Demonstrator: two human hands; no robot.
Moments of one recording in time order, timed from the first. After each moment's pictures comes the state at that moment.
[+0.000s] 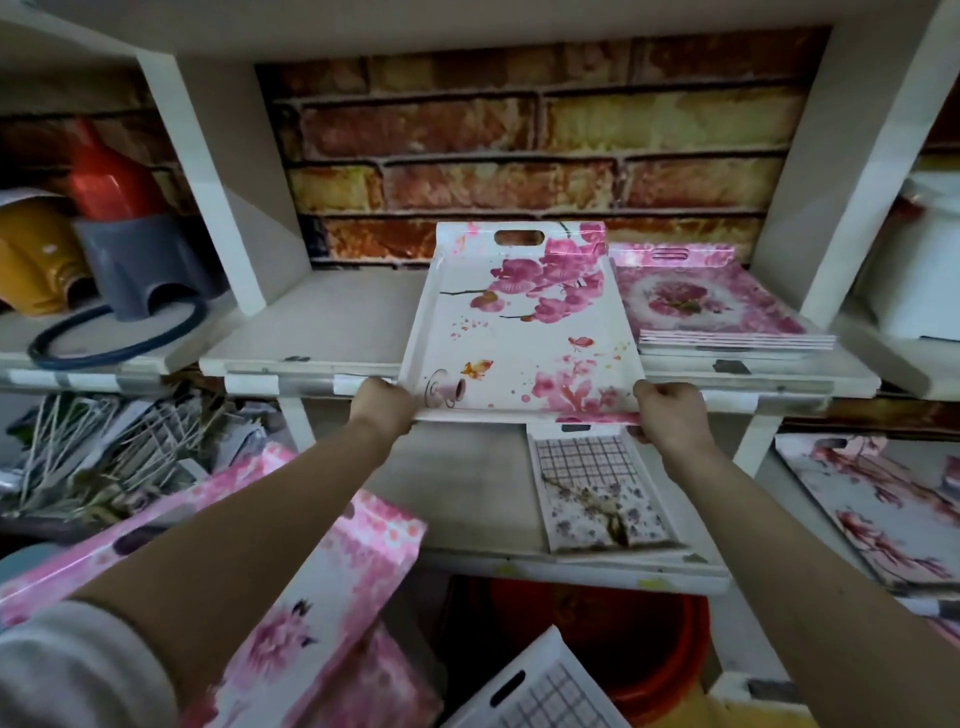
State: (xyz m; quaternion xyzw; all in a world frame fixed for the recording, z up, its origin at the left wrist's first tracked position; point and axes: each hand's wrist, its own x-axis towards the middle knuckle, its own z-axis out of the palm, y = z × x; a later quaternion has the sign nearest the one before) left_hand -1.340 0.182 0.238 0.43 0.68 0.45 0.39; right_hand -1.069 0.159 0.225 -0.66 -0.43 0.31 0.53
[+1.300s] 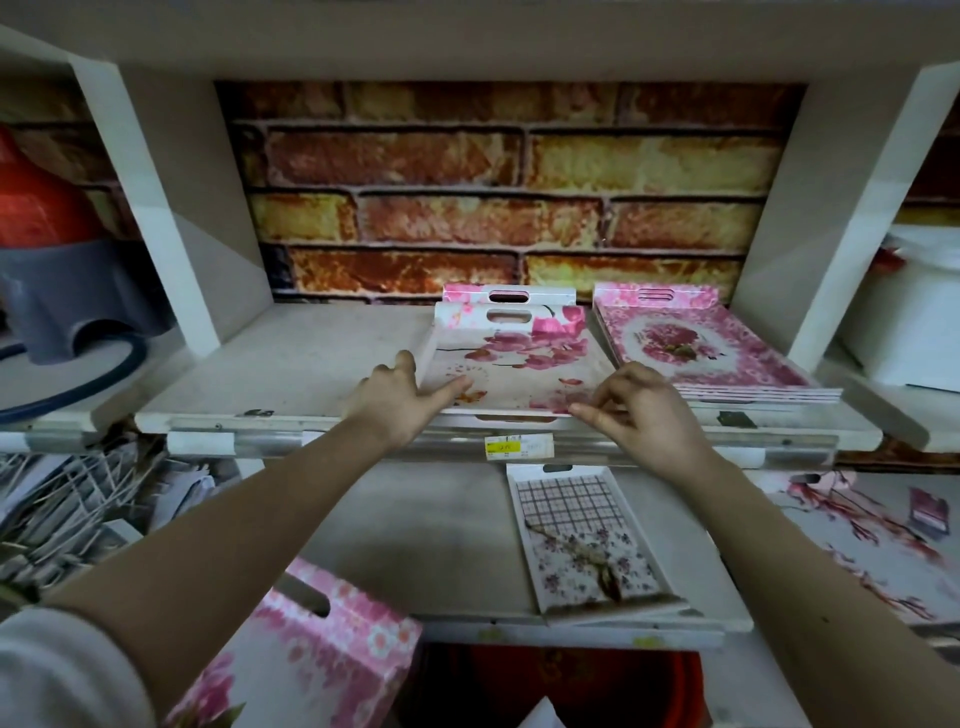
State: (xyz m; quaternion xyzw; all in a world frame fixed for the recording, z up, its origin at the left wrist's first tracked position) left_hand -1.351 0.263 0.270 0.71 0.66 0.22 0.08; right_hand -1.078 0.214 0.261 -0.58 -0.75 -0.02 0.31
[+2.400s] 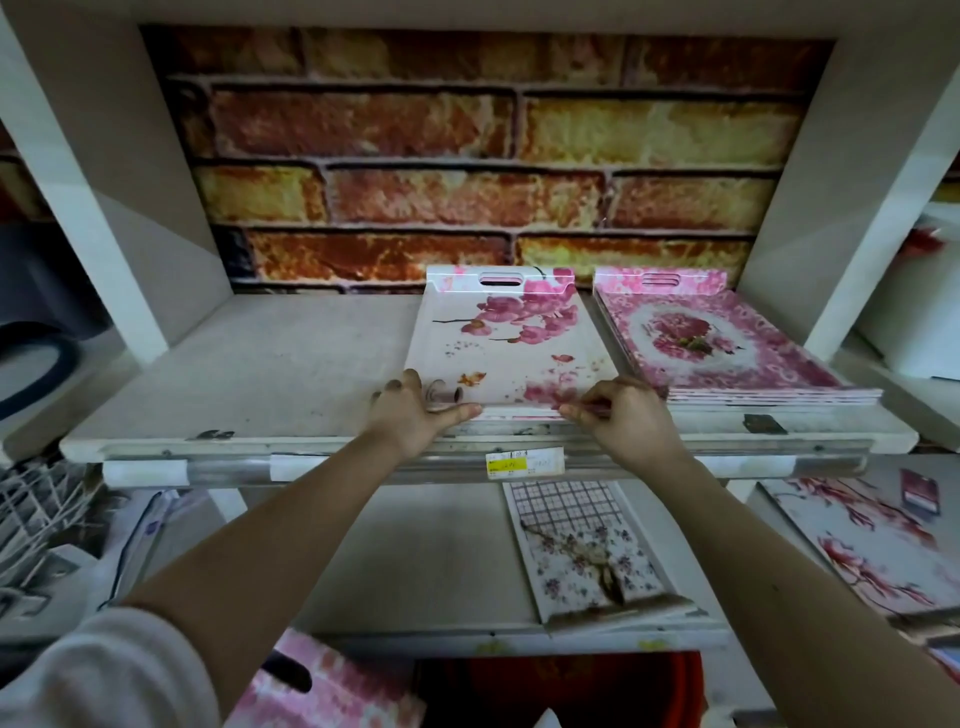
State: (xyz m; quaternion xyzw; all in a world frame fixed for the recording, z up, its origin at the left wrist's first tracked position) left_hand -1.340 0.343 0.224 0.70 0.65 0.24 0.17; right_hand -1.094 0.290 0.232 -0.70 -0.67 0.02 0.27
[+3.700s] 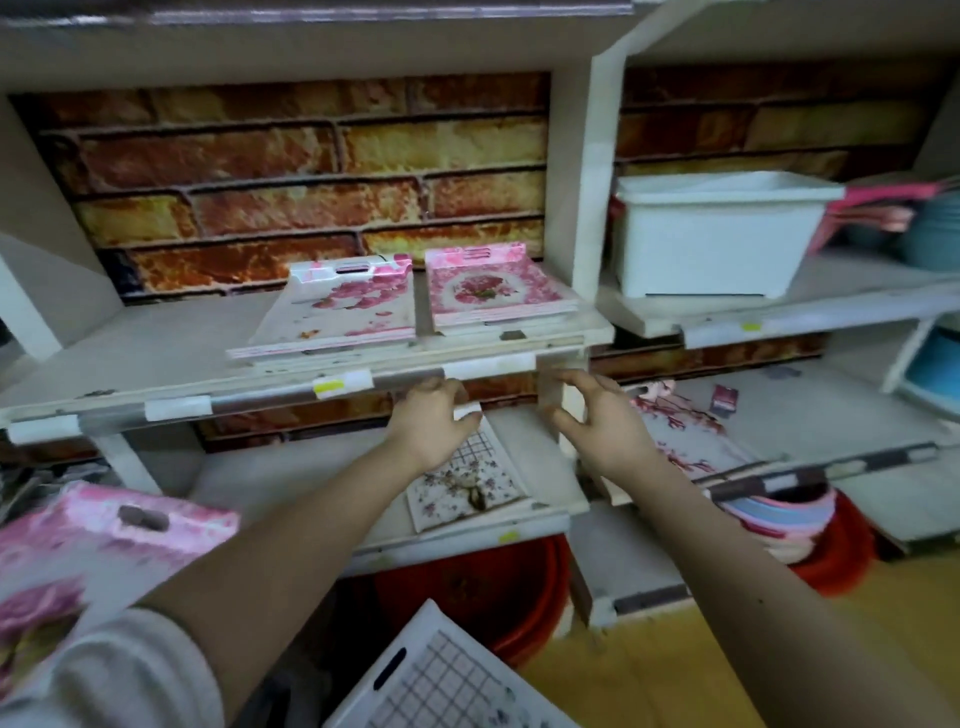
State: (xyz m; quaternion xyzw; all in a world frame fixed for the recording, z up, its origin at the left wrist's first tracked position) left_hand -1.123 0.094 0.228 0.84 0.50 0.19 0.09; right_hand -0.928 0.009 0.220 -0.69 -0.62 0.06 0.37
